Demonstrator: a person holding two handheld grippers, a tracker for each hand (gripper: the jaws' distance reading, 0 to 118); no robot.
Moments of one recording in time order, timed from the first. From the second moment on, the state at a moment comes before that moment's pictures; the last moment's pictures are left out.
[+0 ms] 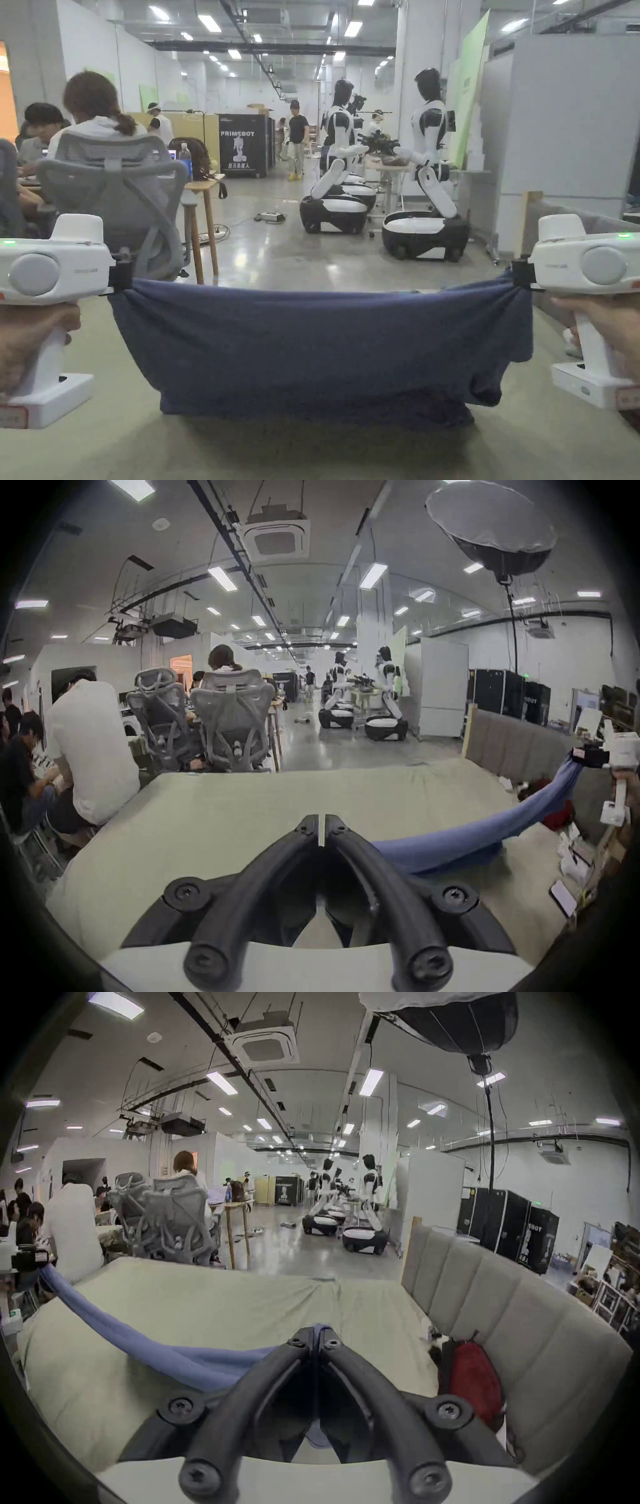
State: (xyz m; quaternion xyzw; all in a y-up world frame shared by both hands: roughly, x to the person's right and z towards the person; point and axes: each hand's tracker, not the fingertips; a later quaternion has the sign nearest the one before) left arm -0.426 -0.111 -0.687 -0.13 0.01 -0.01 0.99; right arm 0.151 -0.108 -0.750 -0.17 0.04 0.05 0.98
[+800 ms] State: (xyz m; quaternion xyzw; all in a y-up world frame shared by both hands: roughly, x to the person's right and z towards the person) left arm -0.424 -0.351 -0.495 -0.34 0.02 0.04 0.94; right arm 0.163 -0.370 -0.596 -0.42 0.07 0.10 0.90
